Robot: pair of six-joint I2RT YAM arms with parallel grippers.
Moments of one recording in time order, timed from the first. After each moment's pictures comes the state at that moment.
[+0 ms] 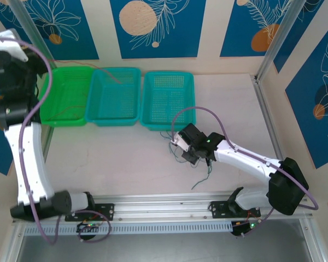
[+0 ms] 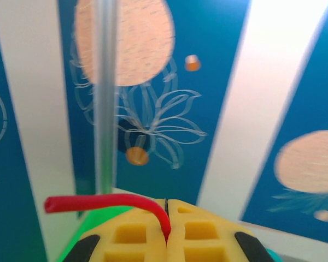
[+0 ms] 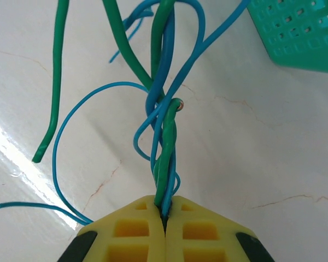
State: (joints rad) left arm 0.24 1.34 1.83 -0.49 -0.03 -0.13; right arm 0.78 1.30 0.89 -0.75 0.18 -0.26
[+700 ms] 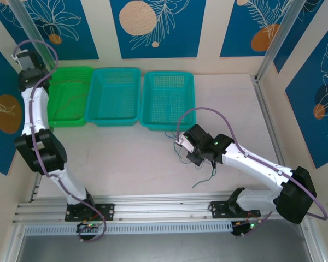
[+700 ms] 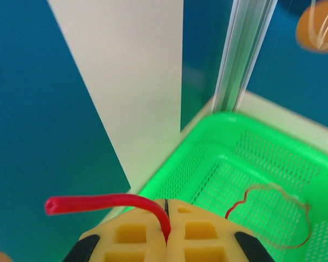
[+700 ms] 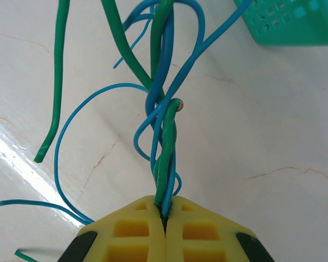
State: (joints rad) left arm 0.34 1.86 1.84 -0.48 -0.30 -0.15; right arm 0.78 1.20 0.89 -0.84 0.19 -0.23
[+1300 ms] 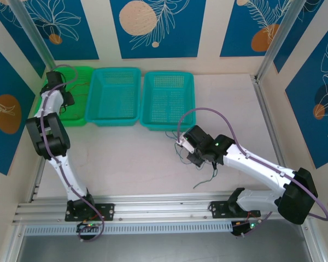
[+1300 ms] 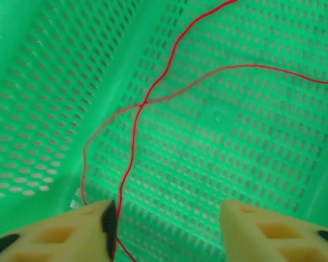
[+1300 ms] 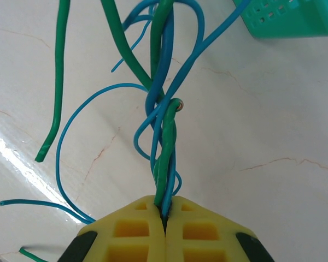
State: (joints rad) left arm 0.28 2.10 1.77 -0.65 -0.20 -0.09; right arm 0.80 1.17 0.90 -0.88 0.22 -0.20
